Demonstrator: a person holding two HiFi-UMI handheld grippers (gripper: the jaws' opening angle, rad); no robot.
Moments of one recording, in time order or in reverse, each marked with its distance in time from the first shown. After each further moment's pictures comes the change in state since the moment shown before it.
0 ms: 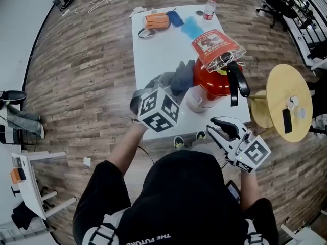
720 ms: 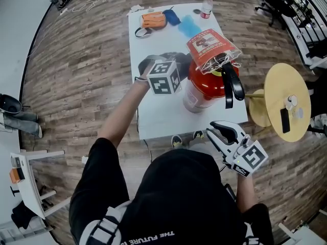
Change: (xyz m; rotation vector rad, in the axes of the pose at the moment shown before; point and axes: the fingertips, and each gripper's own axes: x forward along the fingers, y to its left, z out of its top) left arm 0.098 0.019 -0.008 0.401 -0.022 -0.256; right arm -0.014 -0.005 -0.014 0.040 0.010 -0.047
